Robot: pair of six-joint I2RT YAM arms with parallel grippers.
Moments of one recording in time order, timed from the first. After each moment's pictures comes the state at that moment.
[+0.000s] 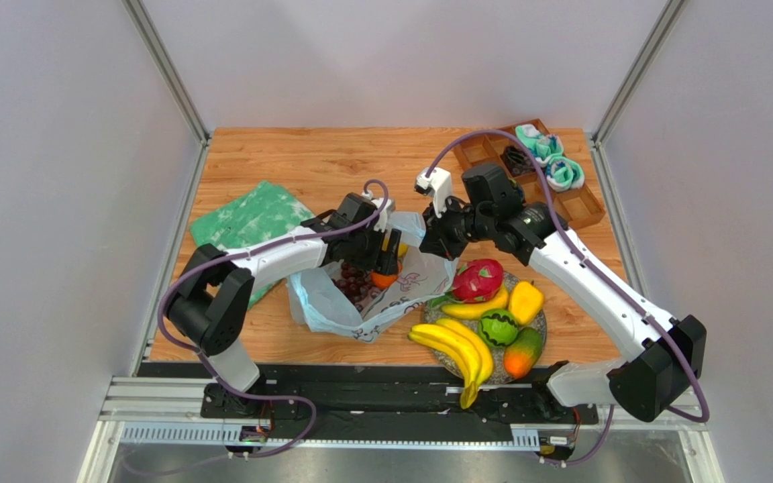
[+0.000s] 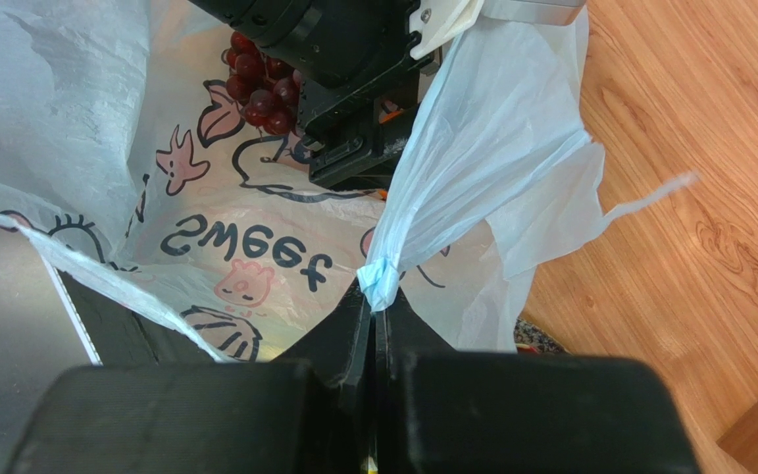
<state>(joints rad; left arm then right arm) -0.65 1.67 1.06 -0.30 0.19 -0.30 0.61 1.33 1.28 -0.67 -0.44 -0.14</state>
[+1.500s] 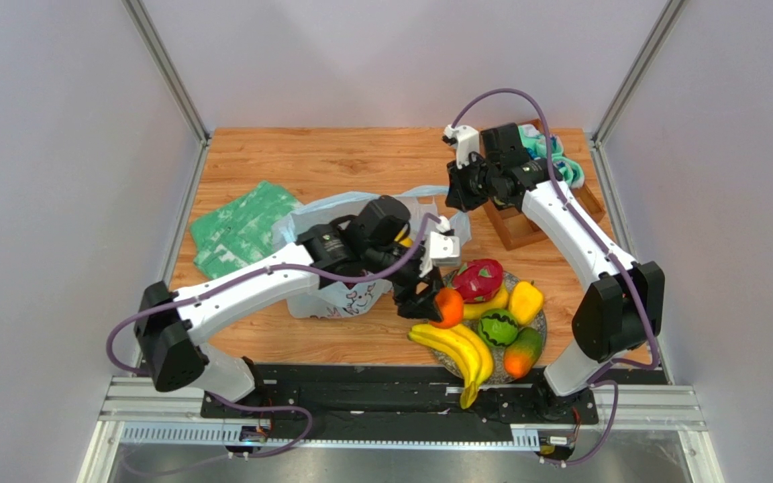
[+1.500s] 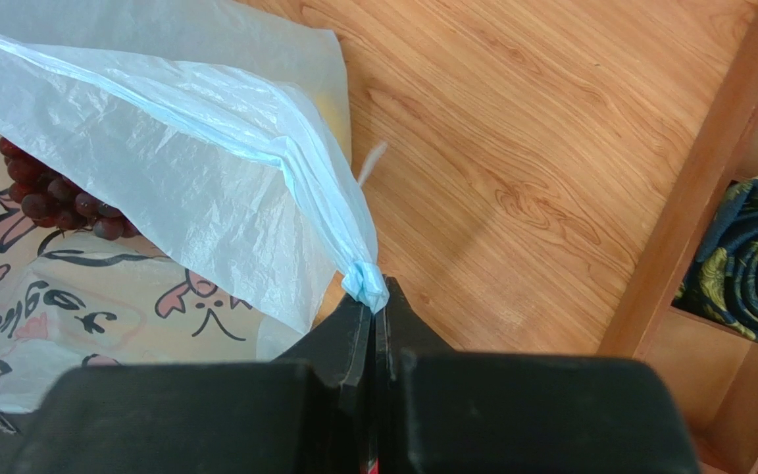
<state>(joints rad) -0.96 1.42 1.30 -0.53 0.71 0.25 0.37 1.62 1.50 -0.67 -0.35 -0.13</state>
